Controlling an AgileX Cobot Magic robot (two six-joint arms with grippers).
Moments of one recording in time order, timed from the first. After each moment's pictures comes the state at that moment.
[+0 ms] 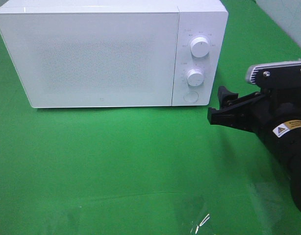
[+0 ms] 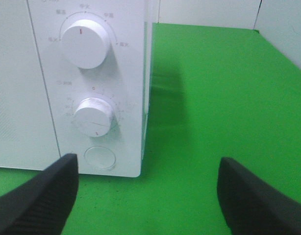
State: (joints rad) left arm 0.03 -0.01 -0.52 0.02 1.07 -0.05; right arm 0.75 1.66 -0.32 0.73 -1.20 -0.26
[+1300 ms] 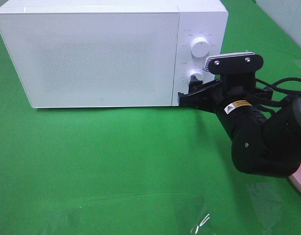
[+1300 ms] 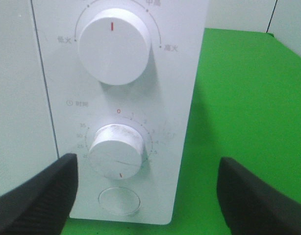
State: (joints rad) left arm 0.03 -0.01 -0.52 0.02 1.07 -0.05; right arm 0.67 1.93 -0.60 0.65 -1.21 -0.25
